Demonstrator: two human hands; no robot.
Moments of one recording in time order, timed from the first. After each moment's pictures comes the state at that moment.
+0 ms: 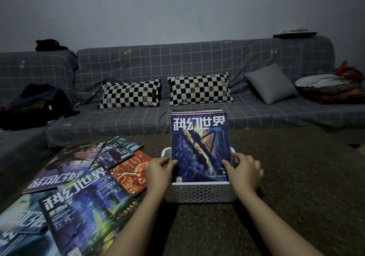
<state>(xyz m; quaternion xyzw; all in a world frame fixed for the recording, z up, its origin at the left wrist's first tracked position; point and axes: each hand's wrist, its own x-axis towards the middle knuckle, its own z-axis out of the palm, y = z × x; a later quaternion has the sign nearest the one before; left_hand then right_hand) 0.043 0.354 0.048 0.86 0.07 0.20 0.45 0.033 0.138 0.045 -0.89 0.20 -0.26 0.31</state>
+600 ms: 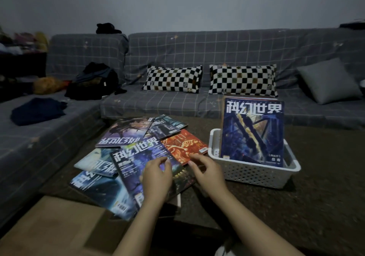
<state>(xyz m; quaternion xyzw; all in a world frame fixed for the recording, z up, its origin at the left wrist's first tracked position) -0.072 0.470 0.031 0.86 0.22 0.24 0.40 -0.030 0.327 0.022 -0.83 -0.19 -0.13 0.51</state>
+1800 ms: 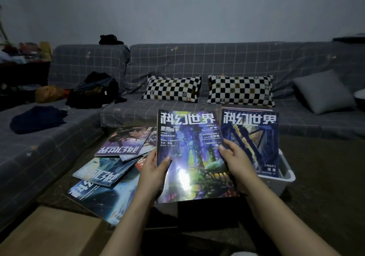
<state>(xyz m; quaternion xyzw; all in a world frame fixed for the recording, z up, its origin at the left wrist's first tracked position) -0.082 0.475 0.072 0.72 0.06 0.21 0.65 -0.015 0.266 0.097 -0.77 -0.06 -0.01 0.63</state>
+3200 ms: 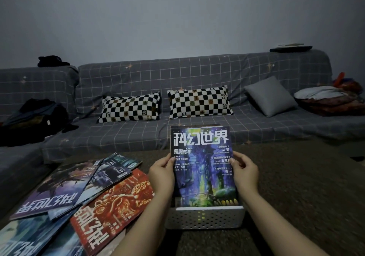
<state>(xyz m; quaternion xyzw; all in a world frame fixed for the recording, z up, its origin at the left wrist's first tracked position) 0.093 0.331 0.072 0.73 0.13 0.24 0.63 0.074 0.133 0.072 -0.70 0.10 -0.28 0.65</state>
